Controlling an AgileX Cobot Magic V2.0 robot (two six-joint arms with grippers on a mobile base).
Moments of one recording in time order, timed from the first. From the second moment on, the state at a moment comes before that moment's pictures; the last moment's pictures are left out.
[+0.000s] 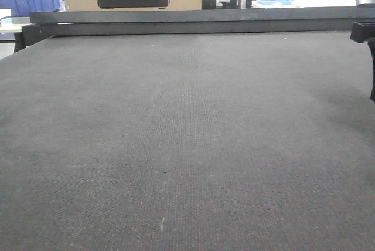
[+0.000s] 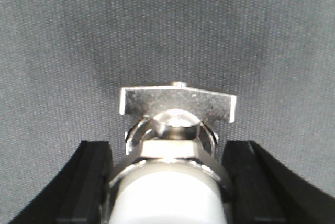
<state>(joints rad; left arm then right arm) -0.06 1.69 -1.23 0.03 1.04 0.02 0.09 1.69 -1.26 0.09 1.17 0.03</state>
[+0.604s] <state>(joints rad) -0.06 1.69 -1.23 0.03 1.04 0.00 0.09 1.69 -1.26 0.10 1.16 0.03</state>
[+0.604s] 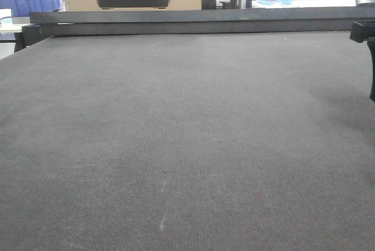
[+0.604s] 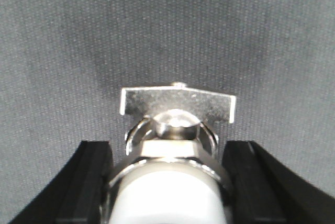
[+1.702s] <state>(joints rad) -0.18 1.04 -1.07 -0.04 0.70 0.05 0.09 1.11 -1.04 0.00 0.75 0.03</state>
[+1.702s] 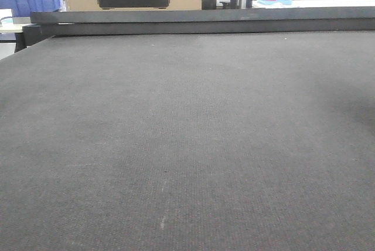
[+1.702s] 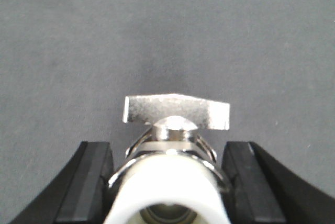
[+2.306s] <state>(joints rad) -0.02 0.79 -0.82 0.04 0.64 -0.05 0.09 0.83 -0.91 0.01 0.69 0.03</state>
